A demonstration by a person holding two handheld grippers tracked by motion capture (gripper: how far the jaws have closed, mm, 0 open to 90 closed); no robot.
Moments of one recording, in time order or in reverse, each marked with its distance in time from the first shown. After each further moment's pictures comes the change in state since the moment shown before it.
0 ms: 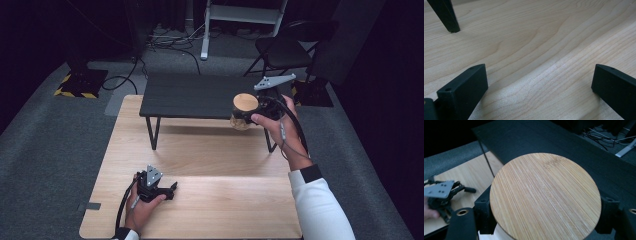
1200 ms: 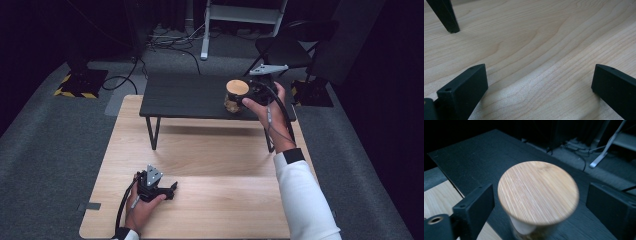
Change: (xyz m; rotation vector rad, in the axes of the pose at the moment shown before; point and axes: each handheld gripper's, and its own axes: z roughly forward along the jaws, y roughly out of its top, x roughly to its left) left arm 0.000 0.000 0.001 0.000 -0.001 0.000; right arm -0.009 -0.010 0.029 -0.120 -0.151 0.055
